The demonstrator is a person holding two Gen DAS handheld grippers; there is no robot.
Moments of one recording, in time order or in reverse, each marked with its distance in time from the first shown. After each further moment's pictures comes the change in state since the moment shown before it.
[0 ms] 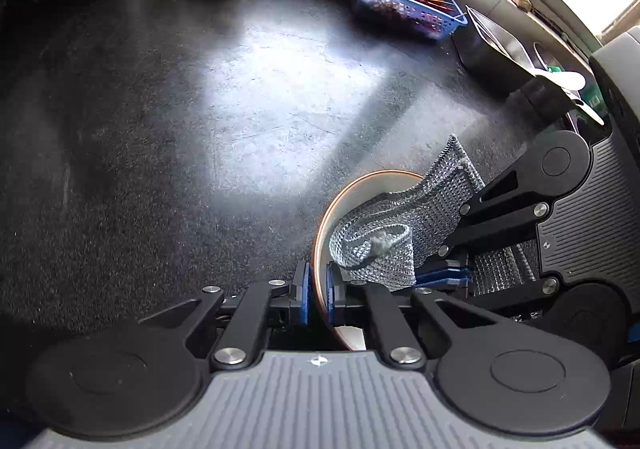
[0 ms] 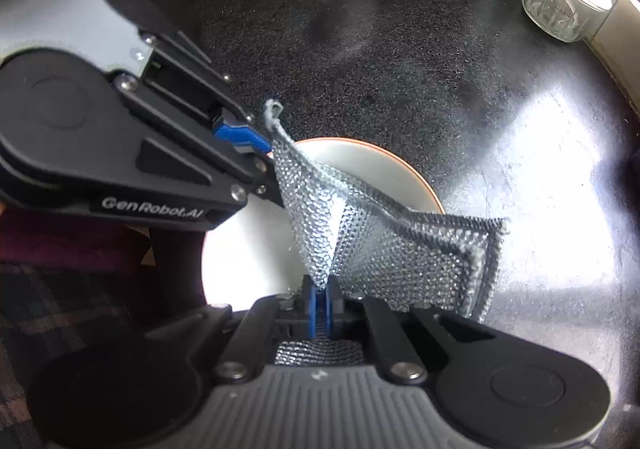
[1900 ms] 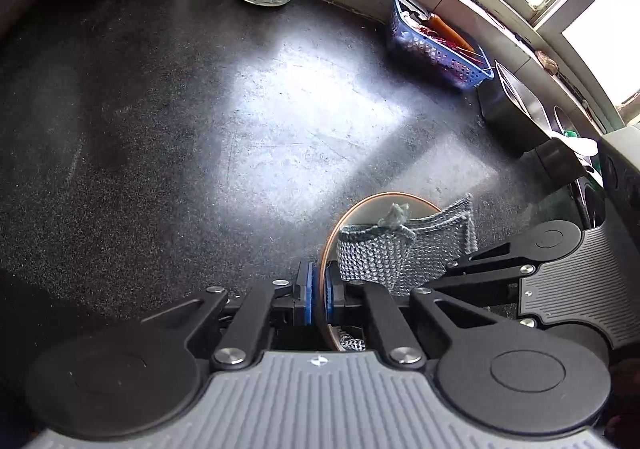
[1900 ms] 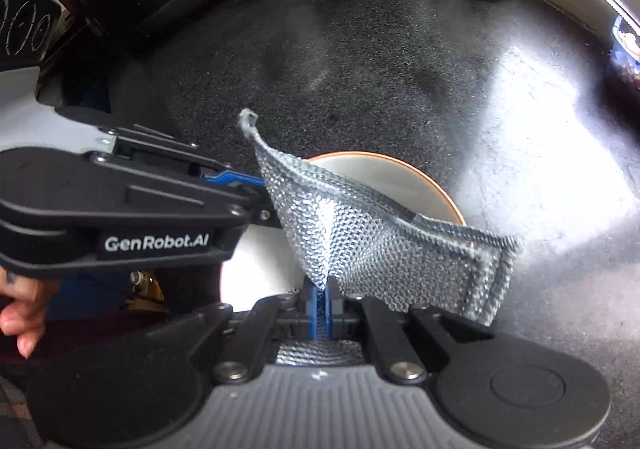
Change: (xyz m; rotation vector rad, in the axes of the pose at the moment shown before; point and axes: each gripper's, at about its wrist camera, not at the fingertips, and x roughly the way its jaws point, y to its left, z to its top) left arm -0.004 0.009 -0.021 -0.225 -0.146 0.004; right arm 0.008 -0.015 -0.012 0.347 -0.192 0.088
